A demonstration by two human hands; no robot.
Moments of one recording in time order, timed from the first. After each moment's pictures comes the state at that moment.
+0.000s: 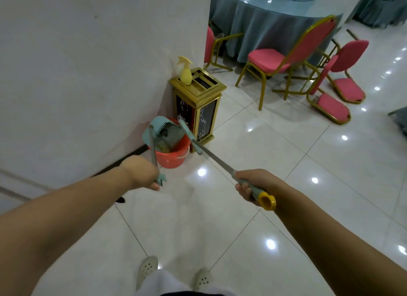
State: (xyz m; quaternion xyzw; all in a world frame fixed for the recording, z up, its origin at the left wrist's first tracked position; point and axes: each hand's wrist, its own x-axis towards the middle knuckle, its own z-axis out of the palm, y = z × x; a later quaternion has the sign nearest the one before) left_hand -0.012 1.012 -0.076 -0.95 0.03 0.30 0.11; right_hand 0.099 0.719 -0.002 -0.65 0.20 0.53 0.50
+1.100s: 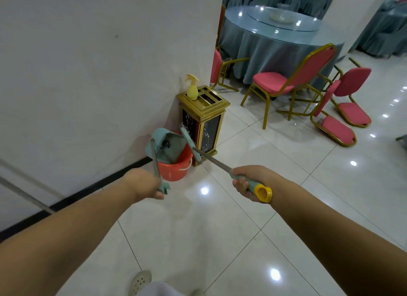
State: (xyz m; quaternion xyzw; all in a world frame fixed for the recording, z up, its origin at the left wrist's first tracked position) left_hand -0.043 0.964 -0.074 -0.97 -0.09 0.23 0.05; right_hand 0.100 0.709 0.017 -0.64 0.19 0.51 0.54
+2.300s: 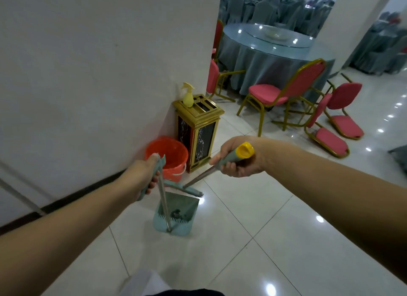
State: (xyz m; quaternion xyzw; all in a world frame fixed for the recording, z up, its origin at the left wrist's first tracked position) left_hand -0.046 0.882 -0.013 -0.62 -0.49 -0.07 -0.61; right_hand 0.119 0.711 0.083 -0.66 0.01 0.63 0.42
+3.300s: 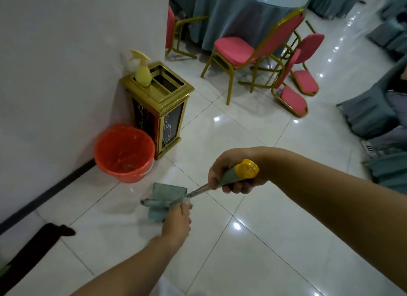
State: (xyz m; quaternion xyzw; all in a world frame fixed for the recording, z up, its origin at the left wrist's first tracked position) left_hand 0.135 0.901 -0.164 -0.64 -0.40 0.12 -0.65; right_hand 0.291 0.833 0.035 -0.74 0.00 0.65 0.19
